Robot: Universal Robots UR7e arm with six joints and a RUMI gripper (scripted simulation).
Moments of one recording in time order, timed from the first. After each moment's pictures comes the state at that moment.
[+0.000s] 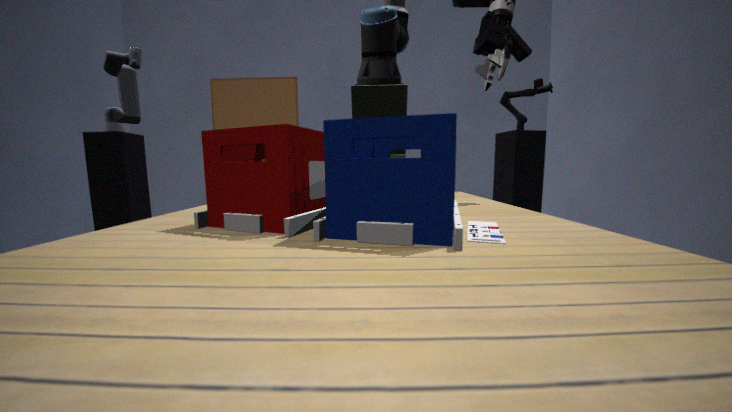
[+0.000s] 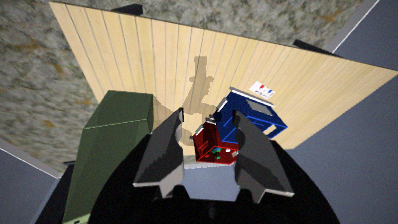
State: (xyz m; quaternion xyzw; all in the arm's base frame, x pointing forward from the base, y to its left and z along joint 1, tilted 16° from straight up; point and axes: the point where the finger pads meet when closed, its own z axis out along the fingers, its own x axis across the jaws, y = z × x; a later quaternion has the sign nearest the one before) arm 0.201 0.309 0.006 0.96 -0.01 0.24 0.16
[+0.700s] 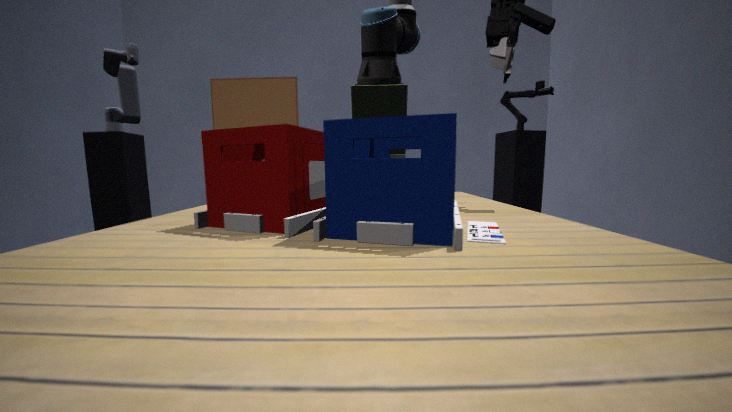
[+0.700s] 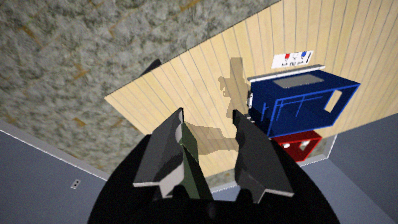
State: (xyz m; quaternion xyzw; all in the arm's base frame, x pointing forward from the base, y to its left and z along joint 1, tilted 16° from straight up) arm 0.262 0.307 0.028 0.93 -0.30 0.19 0.06
